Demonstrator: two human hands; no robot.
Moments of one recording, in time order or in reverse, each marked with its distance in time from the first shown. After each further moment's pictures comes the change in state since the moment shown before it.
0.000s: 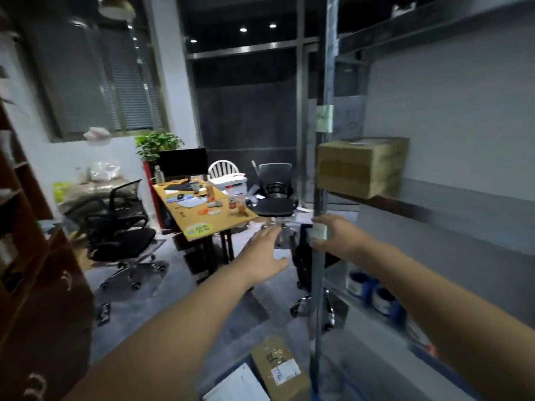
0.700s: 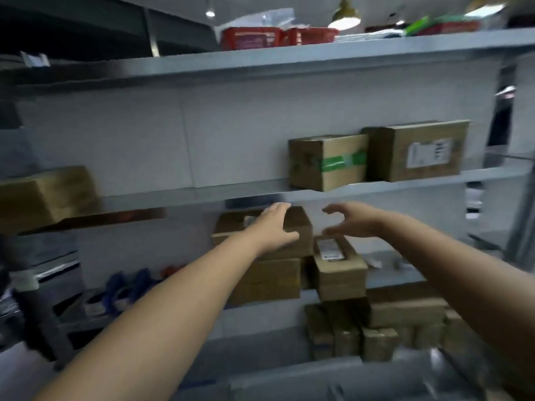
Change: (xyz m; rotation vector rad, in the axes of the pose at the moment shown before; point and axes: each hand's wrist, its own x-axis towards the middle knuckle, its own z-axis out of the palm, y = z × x) left_hand -0.240 0.493 0.113 -0.204 -0.413 0.971; right_hand -0.621 0.064 -0.200 -0.192 0.342 1.002
